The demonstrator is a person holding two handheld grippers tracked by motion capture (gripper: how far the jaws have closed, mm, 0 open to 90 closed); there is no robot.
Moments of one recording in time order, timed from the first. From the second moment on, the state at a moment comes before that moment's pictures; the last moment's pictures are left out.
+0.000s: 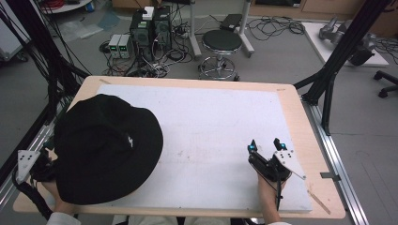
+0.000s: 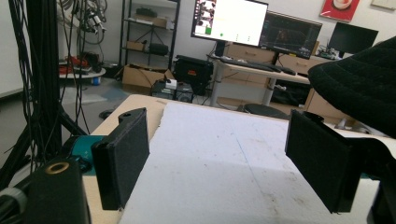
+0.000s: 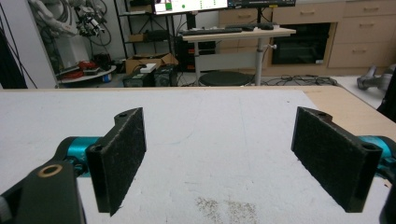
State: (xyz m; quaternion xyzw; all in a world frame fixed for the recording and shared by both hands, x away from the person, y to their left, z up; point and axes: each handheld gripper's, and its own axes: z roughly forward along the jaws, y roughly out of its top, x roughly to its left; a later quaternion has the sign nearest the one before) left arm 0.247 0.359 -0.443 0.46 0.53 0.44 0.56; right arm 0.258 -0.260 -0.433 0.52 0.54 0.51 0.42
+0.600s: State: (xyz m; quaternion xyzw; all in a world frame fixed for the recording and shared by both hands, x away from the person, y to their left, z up) left arm 0.239 0.359 -0.442 0.46 0.52 0.44 0.56; right arm 0.251 -0.267 -0.434 0.53 0.53 0.52 0.41
